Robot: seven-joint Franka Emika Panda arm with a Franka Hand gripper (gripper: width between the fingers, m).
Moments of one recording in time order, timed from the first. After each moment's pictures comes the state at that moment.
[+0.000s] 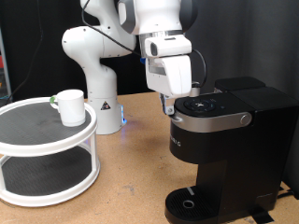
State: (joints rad) arm 0.03 -0.21 0.05 -2.45 0.05 2.54 -0.65
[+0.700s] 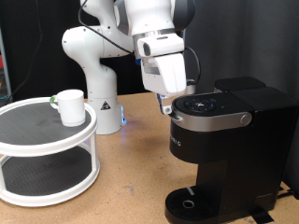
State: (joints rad) arm 0.03 -0.22 0.03 -2.46 0.15 2.57 -0.76
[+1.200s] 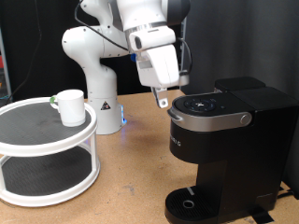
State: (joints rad) arm 0.04 -0.27 0.01 -2.49 0.25 2.58 -0.84
